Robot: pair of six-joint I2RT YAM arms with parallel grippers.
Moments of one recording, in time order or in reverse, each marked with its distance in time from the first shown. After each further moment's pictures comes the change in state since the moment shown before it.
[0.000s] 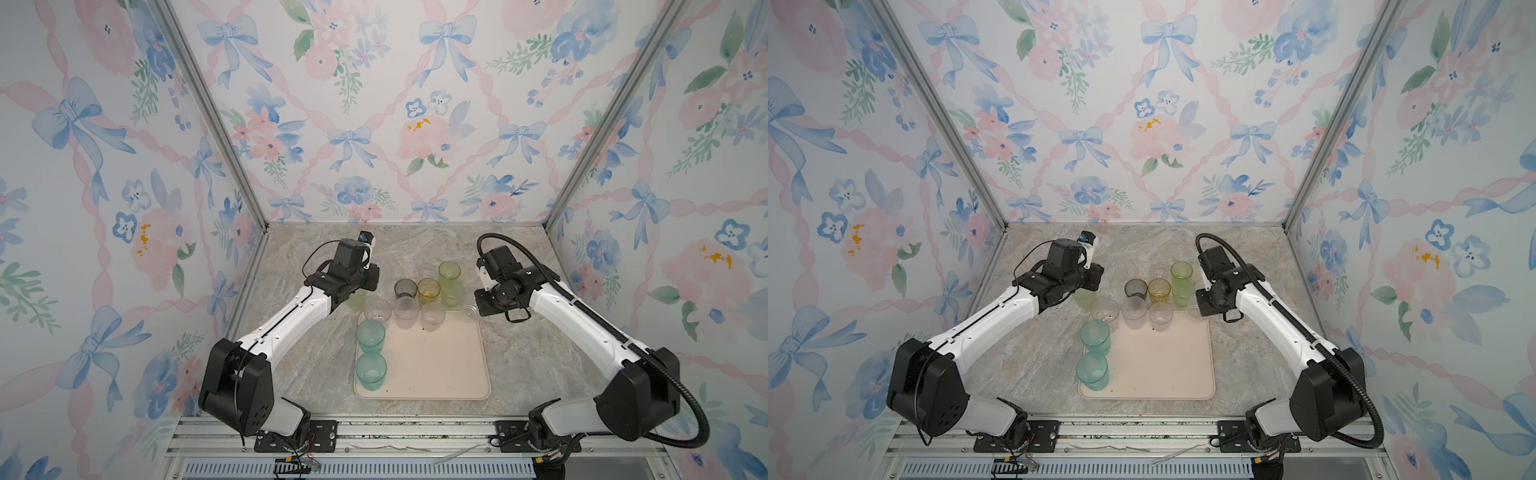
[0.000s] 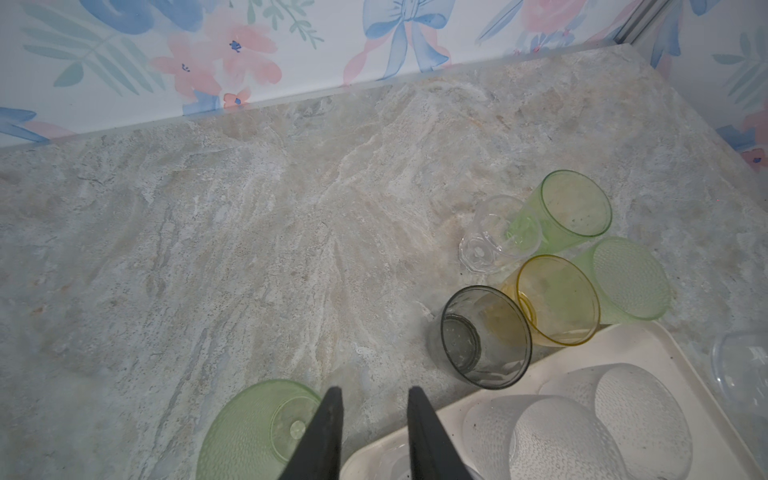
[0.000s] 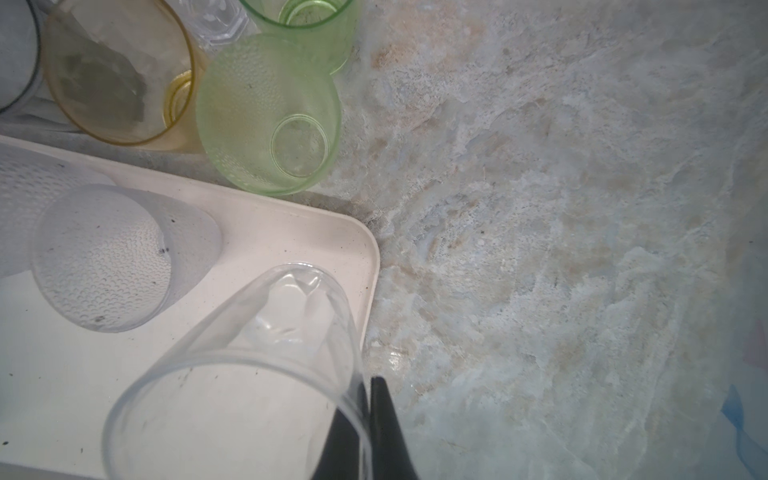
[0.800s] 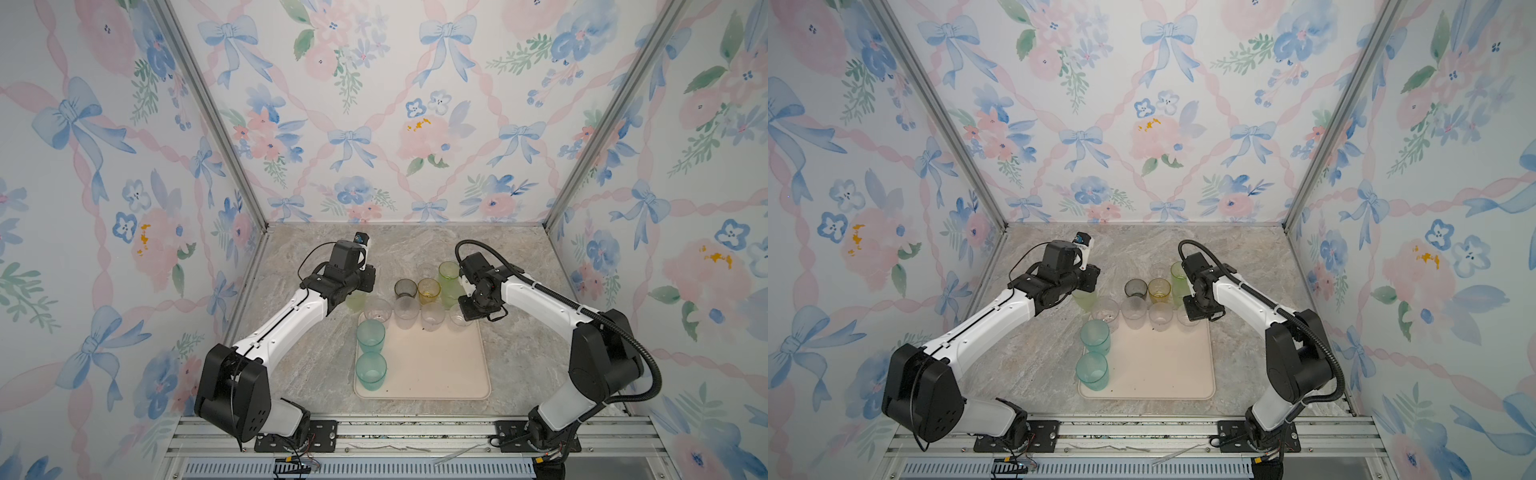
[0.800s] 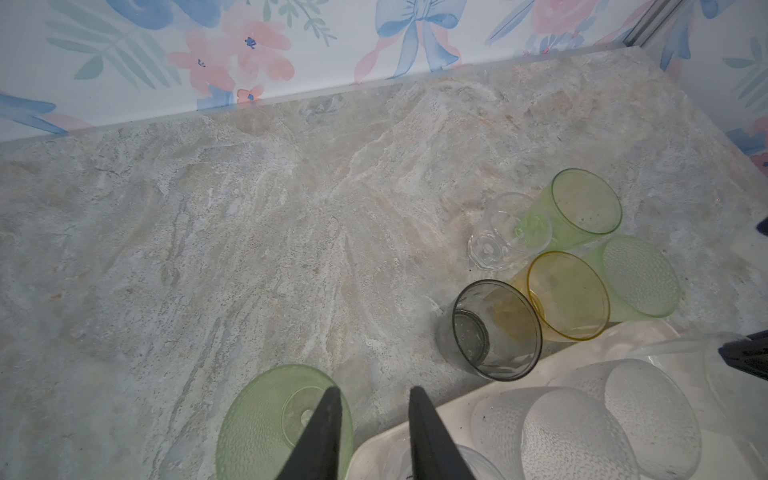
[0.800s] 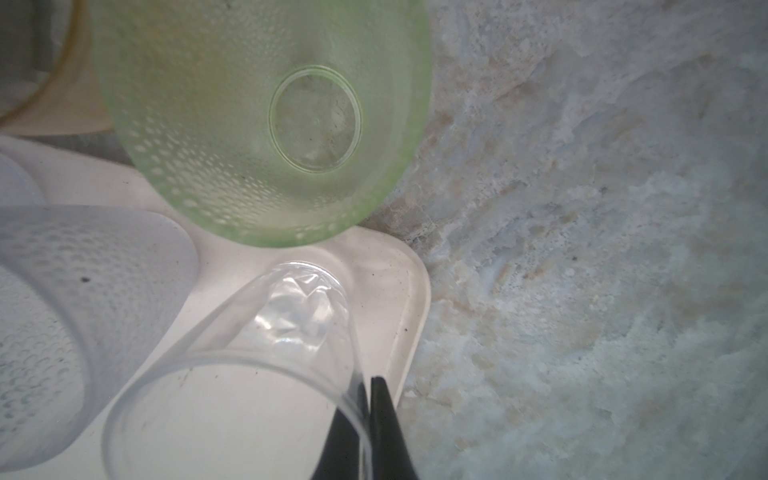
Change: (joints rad) left arm 0.019 -0.030 -0.029 0.000 0.000 0.000; right arm 0.037 0.227 -0.002 0.090 -0.023 0.013
